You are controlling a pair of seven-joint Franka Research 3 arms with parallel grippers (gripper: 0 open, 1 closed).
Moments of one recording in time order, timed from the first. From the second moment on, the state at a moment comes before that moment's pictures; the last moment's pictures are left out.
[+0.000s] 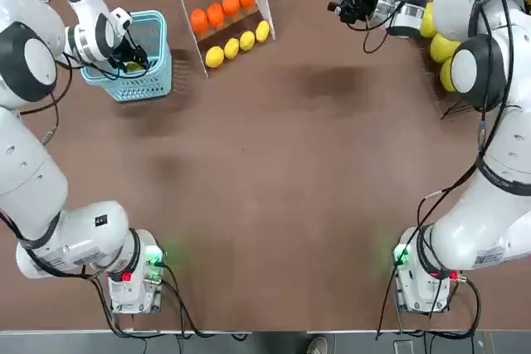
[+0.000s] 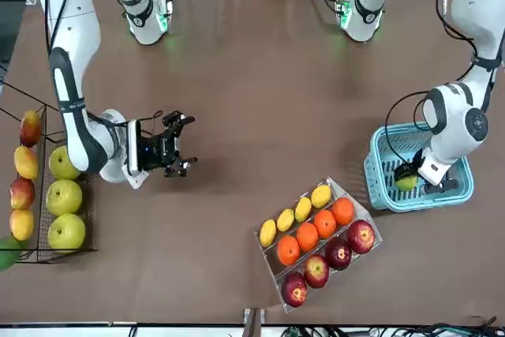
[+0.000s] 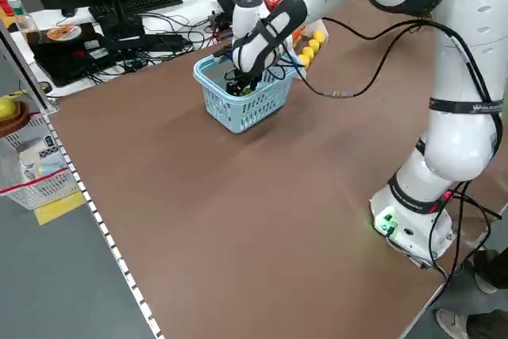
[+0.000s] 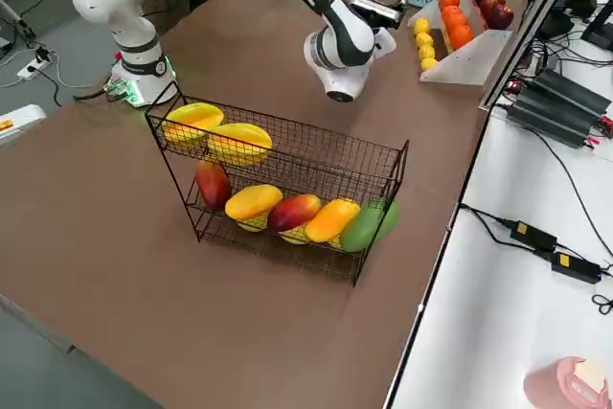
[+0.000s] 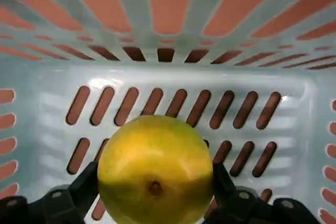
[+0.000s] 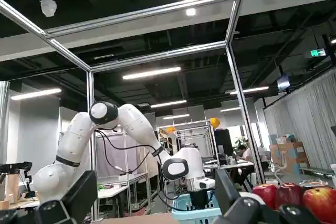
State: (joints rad) left arm 0.26 0.45 -0.12 -2.08 0.00 2.61 0.04; right arm 0.15 0.58 -0.01 -1.83 1.88 1.31 -2.28
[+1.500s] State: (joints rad) left arm 0.26 0.08 -0.29 -1.86 -0.57 1.93 -0.16; right arm 0.16 0.58 -0.02 -1.86 1.88 1.27 -2.31
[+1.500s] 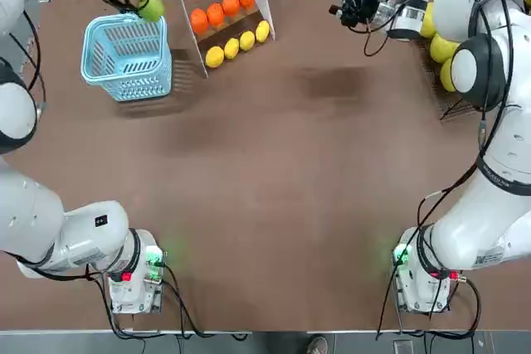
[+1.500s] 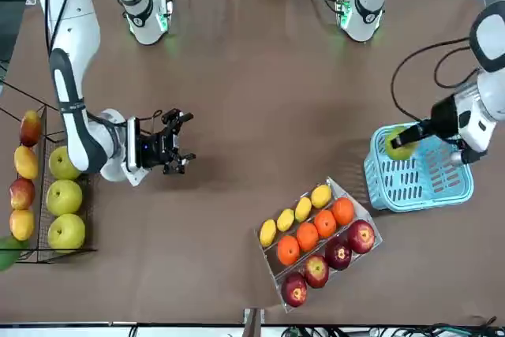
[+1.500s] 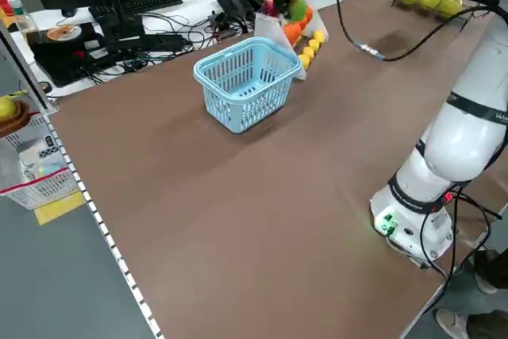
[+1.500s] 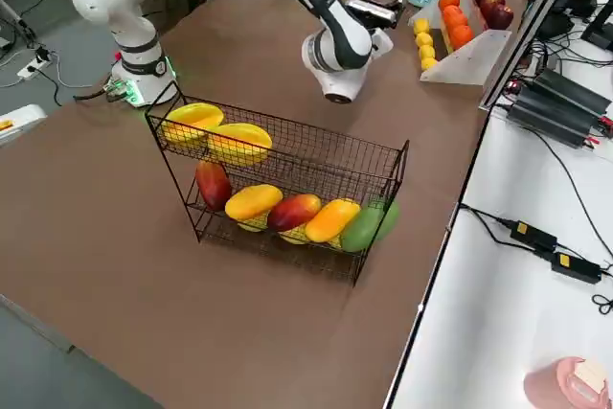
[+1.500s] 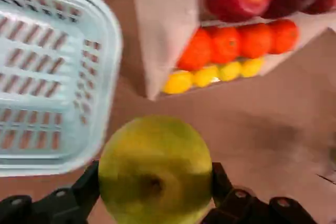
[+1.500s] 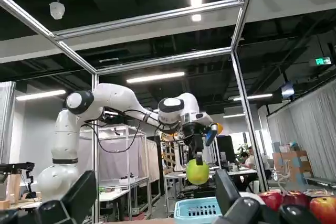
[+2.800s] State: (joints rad) left arm -0.20 0.24 -0.58 -1.87 -0.51 2.65 -0.95; right arm 0.30 0.63 -0.03 -1.95 2.02 1.30 -2.42
